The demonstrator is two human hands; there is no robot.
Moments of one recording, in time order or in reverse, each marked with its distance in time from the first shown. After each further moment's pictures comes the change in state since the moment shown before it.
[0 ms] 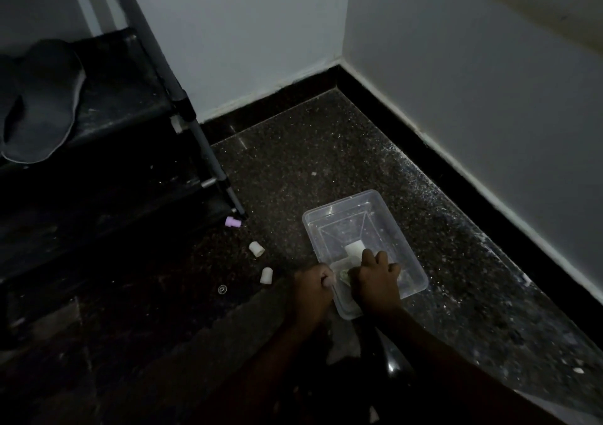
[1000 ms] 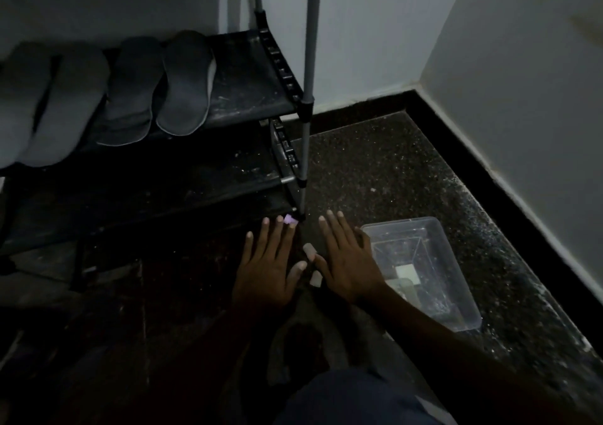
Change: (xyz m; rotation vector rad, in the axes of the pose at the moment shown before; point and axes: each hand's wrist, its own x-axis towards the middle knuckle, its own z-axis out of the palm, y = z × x) left_hand -0.018 -0.092 -0.176 0.740 0.210 0.166; right_hand 0.029 -0.154 -0.084 0.190 0.038 -0.502
